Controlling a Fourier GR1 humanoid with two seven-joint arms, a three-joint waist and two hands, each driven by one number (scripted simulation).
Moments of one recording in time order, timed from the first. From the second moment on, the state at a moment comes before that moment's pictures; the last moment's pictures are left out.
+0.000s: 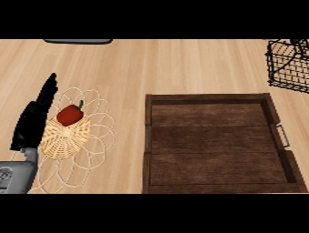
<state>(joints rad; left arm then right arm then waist) -0.18 0.31 -0.02 -1.45 -0.12 0.13 0.07 -1.14 -0.72 -0.09 -0.52 1.06 -0.16 0.24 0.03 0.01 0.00</state>
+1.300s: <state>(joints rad) -0.15 0.29 0.01 -1.47 -0.13 0.11 0.05 -1.11 -0.77 -0.41 -0.21 0.78 -0.19 -0.06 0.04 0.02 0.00</state>
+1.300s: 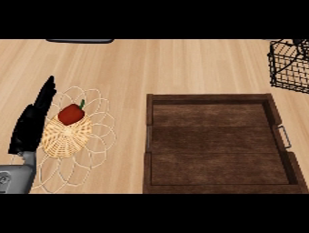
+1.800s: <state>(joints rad) -0.17 0.30 0.03 -1.46 -0.14 0.10 0.07 -1.12 -0.90 -0.51 -0.25 0.68 -0.17 -0.04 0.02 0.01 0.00</state>
